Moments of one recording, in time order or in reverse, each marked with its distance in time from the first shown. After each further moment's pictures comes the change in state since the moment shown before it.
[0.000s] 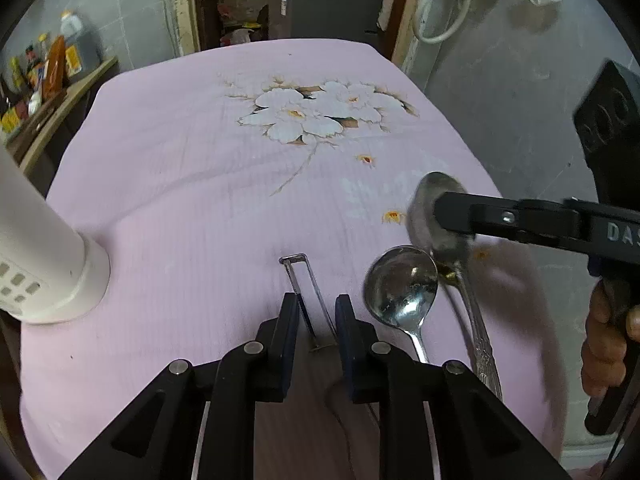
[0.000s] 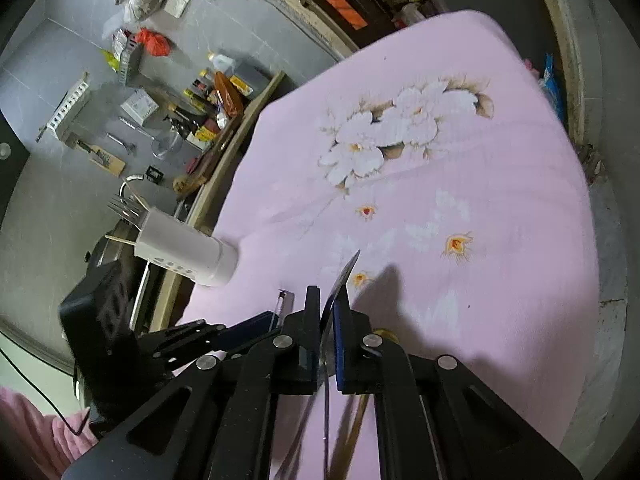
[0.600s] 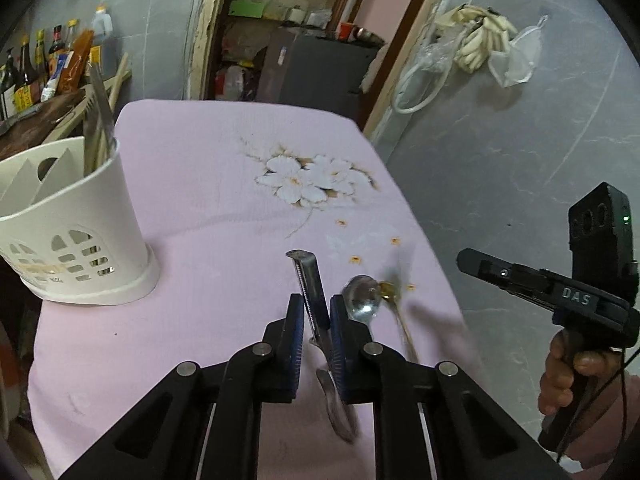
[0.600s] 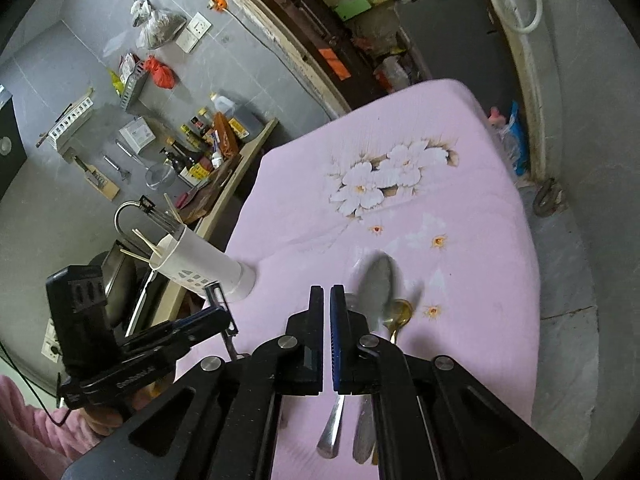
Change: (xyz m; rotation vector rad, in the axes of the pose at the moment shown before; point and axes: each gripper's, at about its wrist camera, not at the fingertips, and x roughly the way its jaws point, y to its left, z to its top) left arm -0.096 0.041 -0.016 -0.080 -0.182 -0.193; right arm -0.083 0.052 -0.031 -0.020 -0.196 -0.138
